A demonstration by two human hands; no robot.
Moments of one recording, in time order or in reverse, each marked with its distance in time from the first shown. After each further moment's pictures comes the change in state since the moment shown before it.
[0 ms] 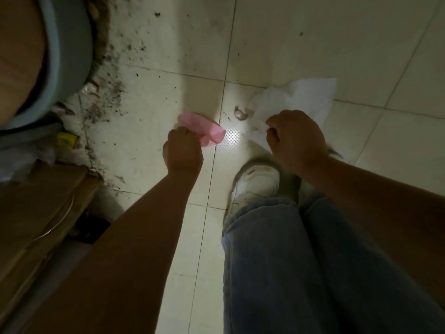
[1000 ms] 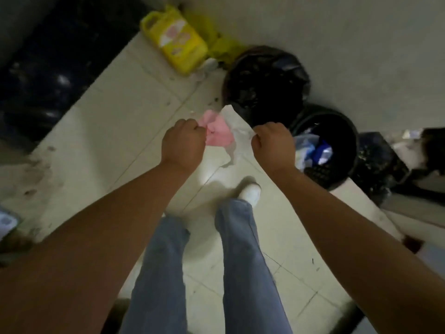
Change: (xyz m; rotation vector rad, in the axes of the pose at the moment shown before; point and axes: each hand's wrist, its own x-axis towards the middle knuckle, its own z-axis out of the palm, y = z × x) left_hand -0.445 0.400 -0.190 0.618 0.106 1.600; right_hand -0.553 0.159 -0.181 0.253 0.845 0.958
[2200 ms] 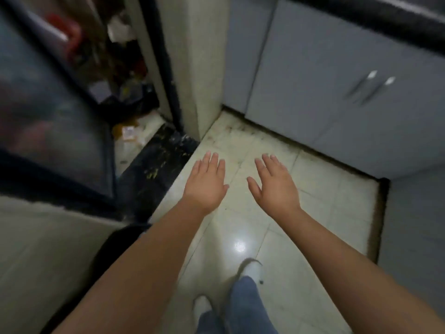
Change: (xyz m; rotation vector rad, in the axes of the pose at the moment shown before) left_hand -0.078 0.655 -0.036 0.729 -0.343 1.539; right_hand -0.468 0.278 -0.168 0.284 0.472 1.662
